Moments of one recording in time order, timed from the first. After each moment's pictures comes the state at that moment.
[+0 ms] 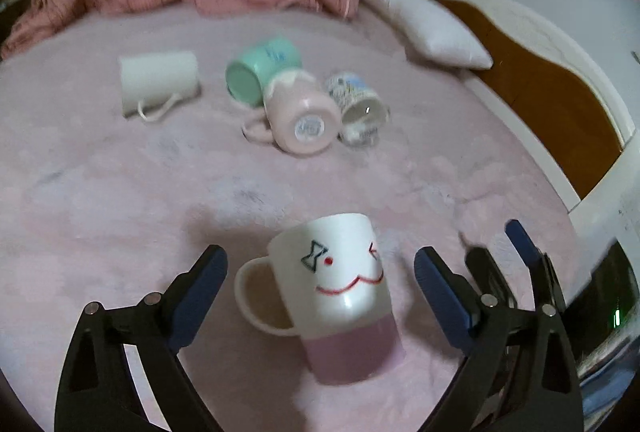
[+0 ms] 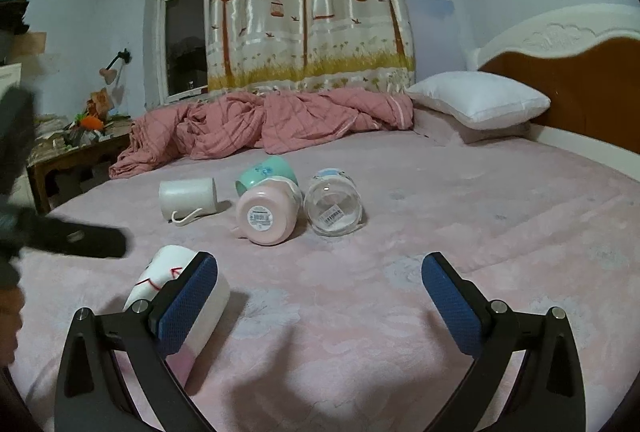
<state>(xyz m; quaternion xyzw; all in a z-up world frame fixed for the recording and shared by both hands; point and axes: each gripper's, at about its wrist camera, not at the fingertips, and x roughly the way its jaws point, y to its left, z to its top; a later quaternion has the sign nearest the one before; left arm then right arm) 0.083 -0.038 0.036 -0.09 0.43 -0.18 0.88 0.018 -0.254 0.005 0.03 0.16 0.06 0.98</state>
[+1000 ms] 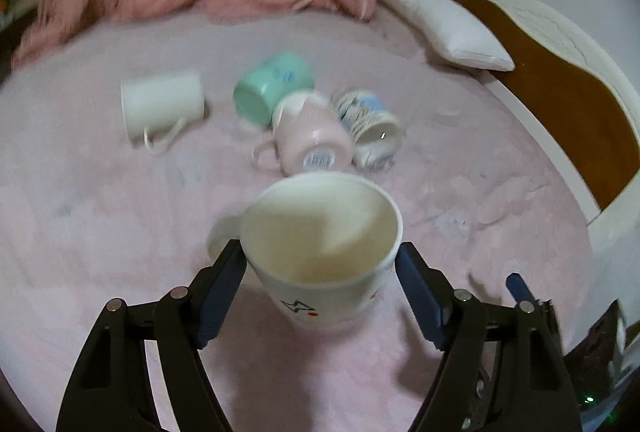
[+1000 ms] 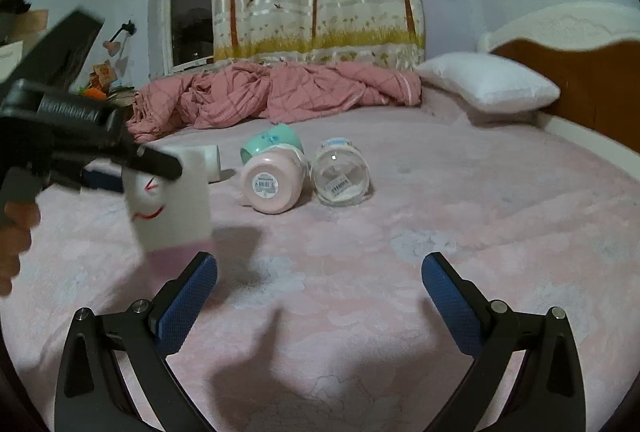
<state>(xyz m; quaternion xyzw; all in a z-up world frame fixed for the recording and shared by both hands) 0.106 -0.048 0.067 -0.06 0.42 -0.14 0.90 0.017 -0.244 -0.001 0.01 0.21 0.07 0.98</state>
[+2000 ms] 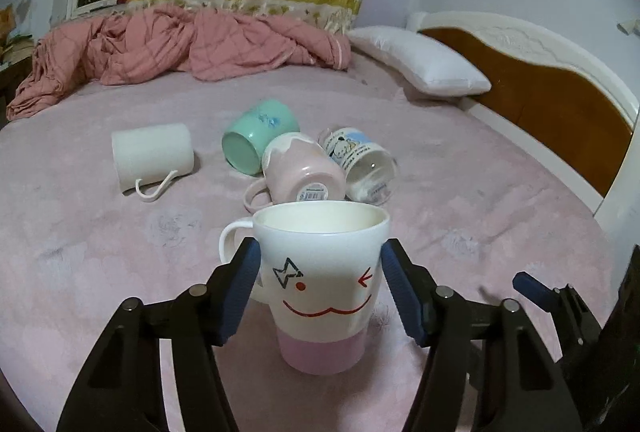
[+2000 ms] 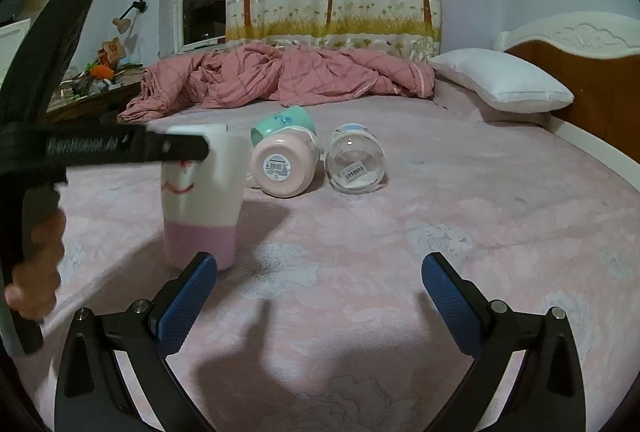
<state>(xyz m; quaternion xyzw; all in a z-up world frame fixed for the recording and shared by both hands) 0.096 -0.044 0.038 -0.04 0.30 -0.17 0.94 0.031 -0.233 -0.006 -0.01 0.24 0.08 0.97</state>
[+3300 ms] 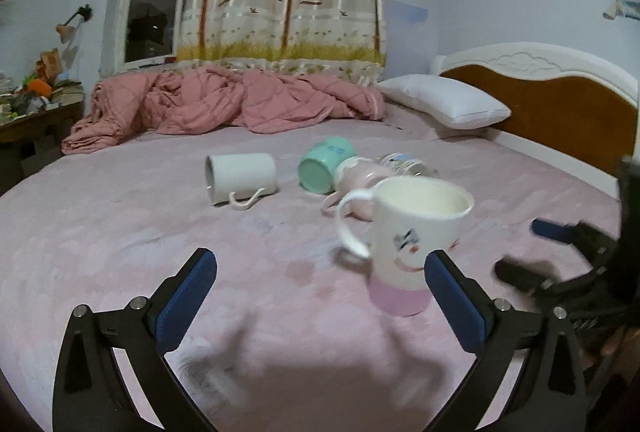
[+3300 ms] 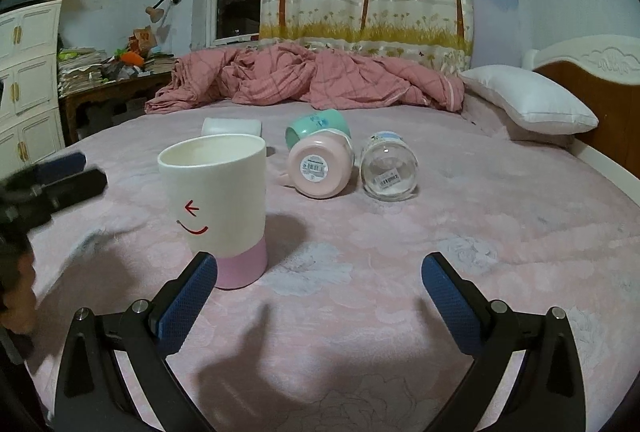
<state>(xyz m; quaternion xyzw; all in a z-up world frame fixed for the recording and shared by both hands) 0.001 0.018 0.012 -0.01 0.19 -0.09 0.98 0.026 -0.217 -0.008 -0.05 0.22 0.13 0.96</state>
